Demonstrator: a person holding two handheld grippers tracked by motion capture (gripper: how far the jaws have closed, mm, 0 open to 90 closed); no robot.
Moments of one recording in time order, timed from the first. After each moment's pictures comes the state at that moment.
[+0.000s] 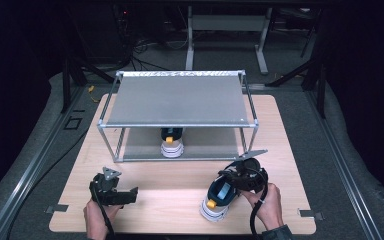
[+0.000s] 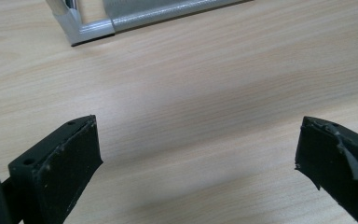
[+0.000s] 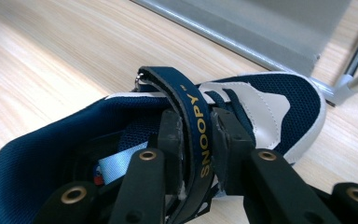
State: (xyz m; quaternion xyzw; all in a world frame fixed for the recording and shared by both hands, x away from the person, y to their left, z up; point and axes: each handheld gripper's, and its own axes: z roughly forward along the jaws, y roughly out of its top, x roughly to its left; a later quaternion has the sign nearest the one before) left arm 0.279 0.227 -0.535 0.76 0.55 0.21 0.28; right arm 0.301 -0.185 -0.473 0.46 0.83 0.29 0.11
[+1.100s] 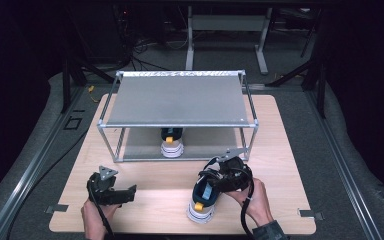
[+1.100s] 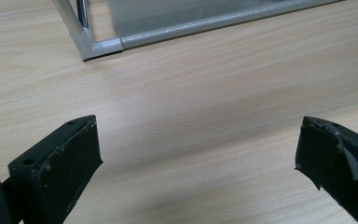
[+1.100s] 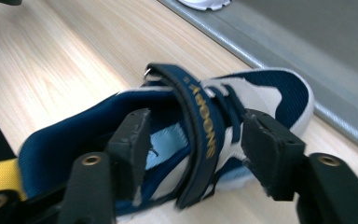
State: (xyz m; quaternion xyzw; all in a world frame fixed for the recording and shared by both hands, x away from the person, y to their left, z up) left arm 0.275 0.230 -0.525 0.75 0.55 0.22 0.30; right arm 0.305 -0.148 -0.468 0.38 0.86 0.32 0.09
